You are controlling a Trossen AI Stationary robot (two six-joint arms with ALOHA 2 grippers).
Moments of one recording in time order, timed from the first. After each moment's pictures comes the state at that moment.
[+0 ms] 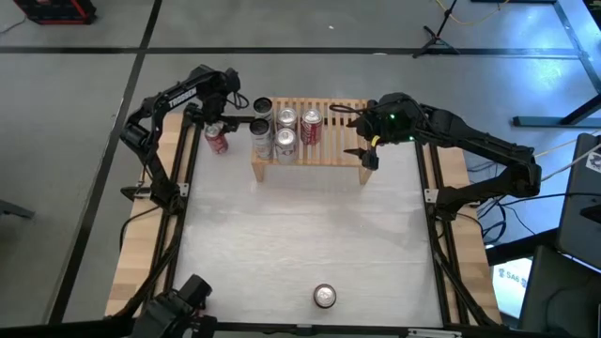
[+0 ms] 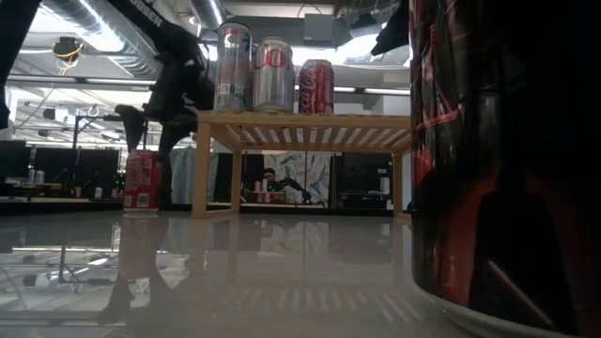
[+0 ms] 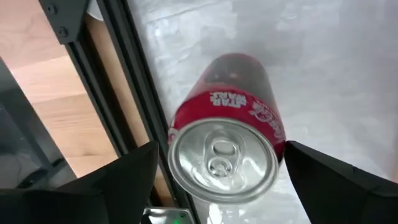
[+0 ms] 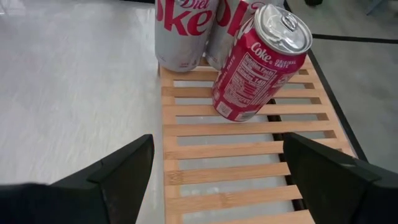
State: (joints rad) left arm 1.03 1.75 1.44 -1.42 -0.16 -0.38; right arm -0.36 1.27 1.36 -0.75 -0.10 -0.33
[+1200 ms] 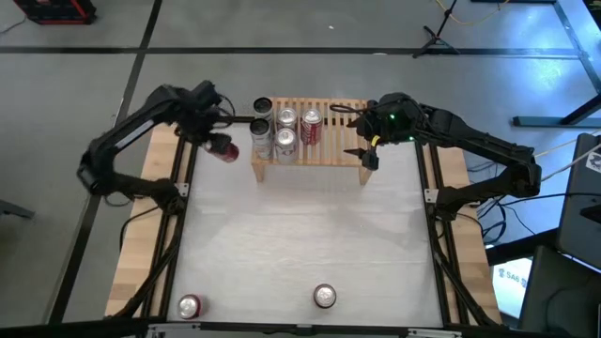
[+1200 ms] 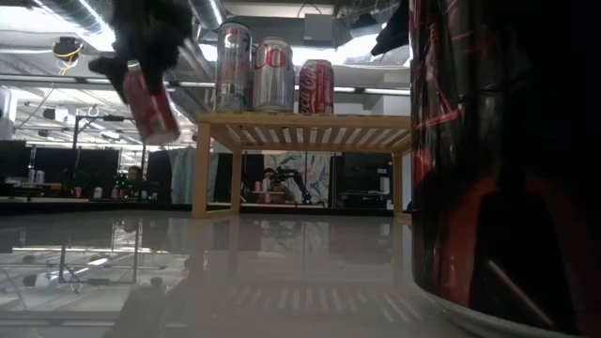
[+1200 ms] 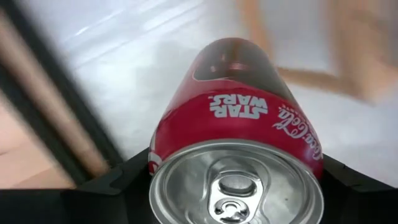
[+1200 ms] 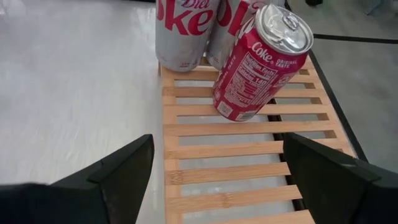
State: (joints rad) left arm 0.82 1.26 1.30 -1.46 0.13 -0.36; right arm -0.36 1.27 1.36 -0.75 -0.10 -0.33
